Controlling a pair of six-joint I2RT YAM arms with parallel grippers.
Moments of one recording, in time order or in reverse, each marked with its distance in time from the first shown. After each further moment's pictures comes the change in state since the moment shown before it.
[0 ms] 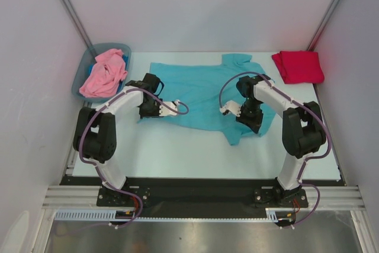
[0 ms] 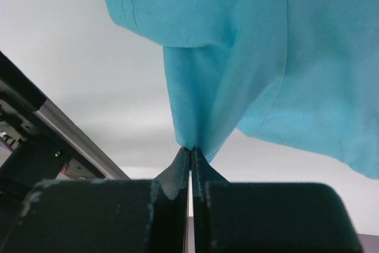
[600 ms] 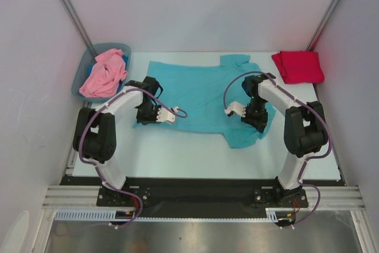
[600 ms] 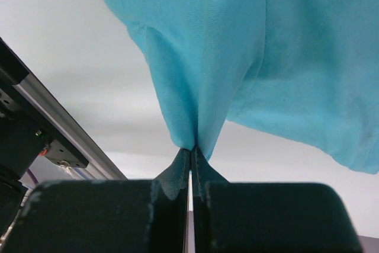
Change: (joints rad) left arm 0.003 -0.005 0.000 -0.168 0.019 0.076; right arm -0.062 0.000 0.000 -0.048 0.010 -0.135
